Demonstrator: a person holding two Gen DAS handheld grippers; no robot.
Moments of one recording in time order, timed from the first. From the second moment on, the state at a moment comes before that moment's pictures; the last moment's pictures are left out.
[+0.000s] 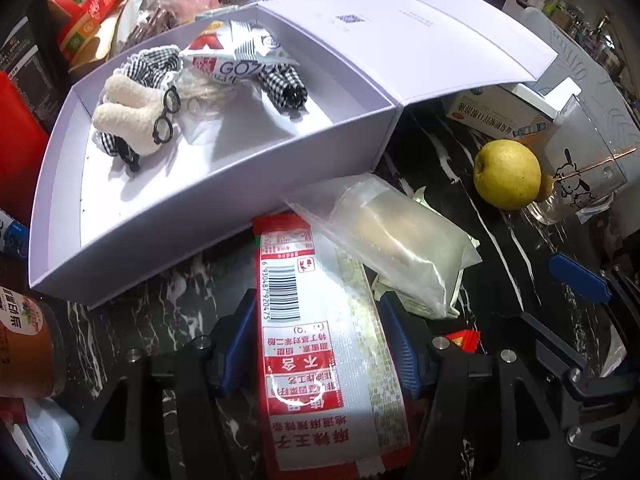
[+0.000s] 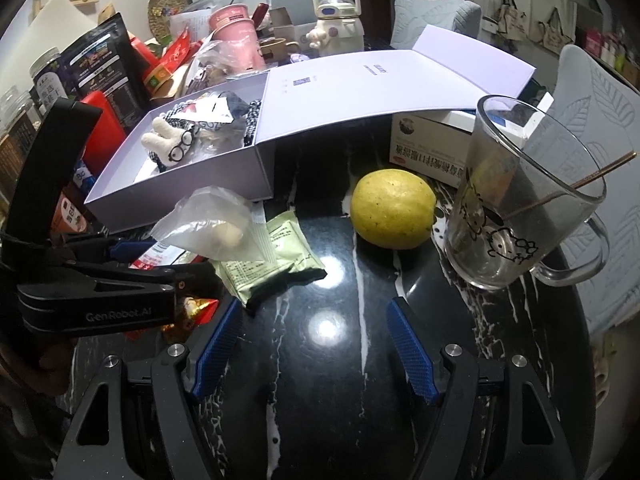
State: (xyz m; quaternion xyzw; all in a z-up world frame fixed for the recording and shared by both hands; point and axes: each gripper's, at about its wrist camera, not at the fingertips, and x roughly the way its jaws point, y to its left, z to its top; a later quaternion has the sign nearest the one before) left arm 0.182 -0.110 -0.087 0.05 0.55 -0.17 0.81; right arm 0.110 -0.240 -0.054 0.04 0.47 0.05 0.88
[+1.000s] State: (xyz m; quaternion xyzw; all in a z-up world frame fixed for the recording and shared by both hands) left arm 0.102 -0.003 -0.047 -0.05 0.50 -0.13 0.85; right arm 0.104 -0.185 -0.058 0.06 0.47 0.13 0.87
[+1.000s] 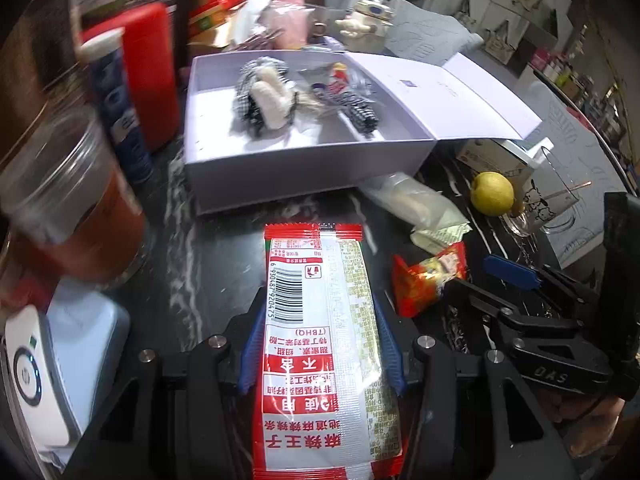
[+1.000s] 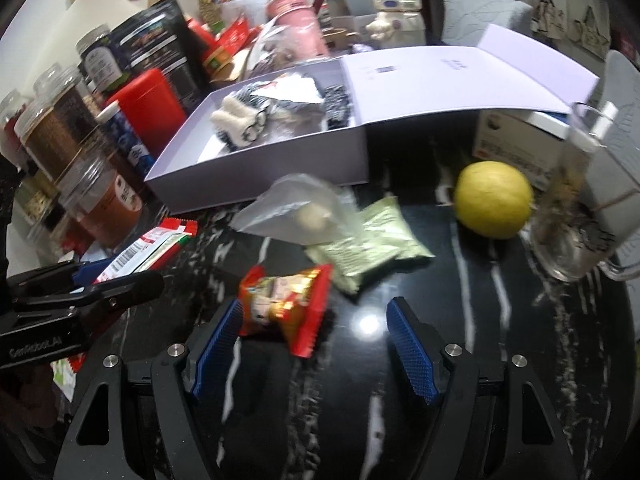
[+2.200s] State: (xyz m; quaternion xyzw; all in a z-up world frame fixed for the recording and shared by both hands) left arm 0.047 0.025 -0.033 -0.08 0.46 -0.14 0.87; right arm 0.051 -0.150 -0.051 0.03 0.45 0.14 0.88
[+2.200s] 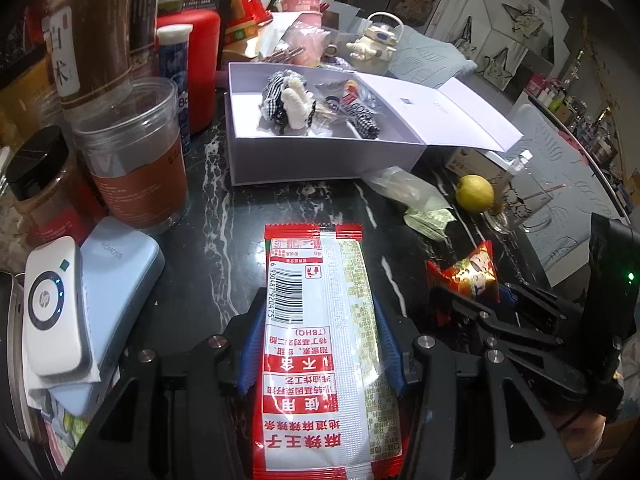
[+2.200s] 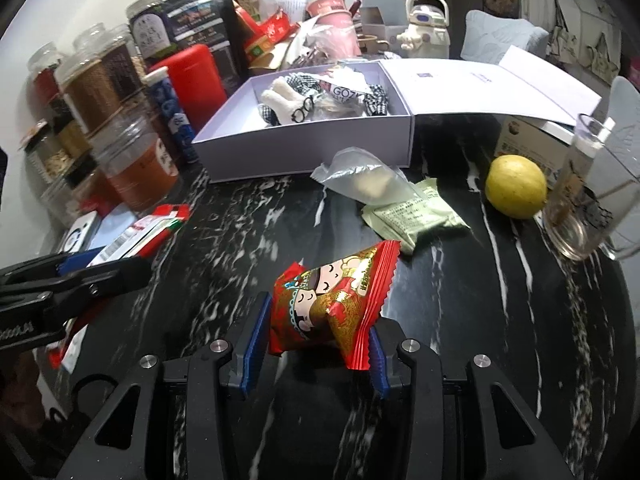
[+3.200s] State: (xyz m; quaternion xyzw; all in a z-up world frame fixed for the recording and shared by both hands) left arm 0.018 -0.012 0.079 -0.05 0.33 -0.19 0.92; right arm -0.004 -0.165 0.053 0.01 0.33 0.22 0.92
